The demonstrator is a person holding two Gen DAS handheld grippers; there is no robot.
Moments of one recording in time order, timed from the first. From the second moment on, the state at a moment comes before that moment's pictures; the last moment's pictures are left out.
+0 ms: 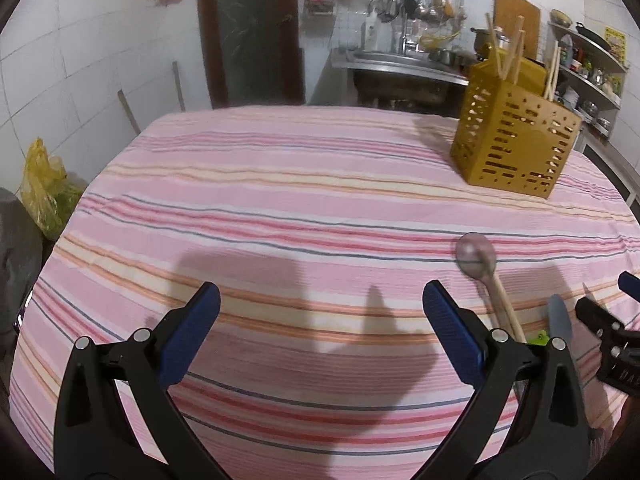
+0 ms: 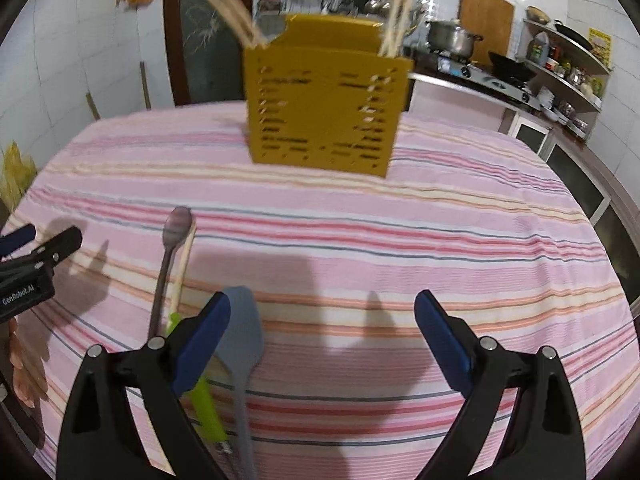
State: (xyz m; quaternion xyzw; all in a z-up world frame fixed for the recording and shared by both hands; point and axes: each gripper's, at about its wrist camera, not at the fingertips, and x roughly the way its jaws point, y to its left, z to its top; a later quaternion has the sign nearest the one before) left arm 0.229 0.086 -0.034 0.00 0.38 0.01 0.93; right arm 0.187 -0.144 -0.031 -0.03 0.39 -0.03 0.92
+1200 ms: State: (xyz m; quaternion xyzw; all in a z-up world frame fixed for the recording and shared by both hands) left arm 0.251 0.034 -0.037 -0.03 0.40 0.00 0.92; right arm 0.206 -0.191 -0.047 0.02 0.41 -0.04 0.91
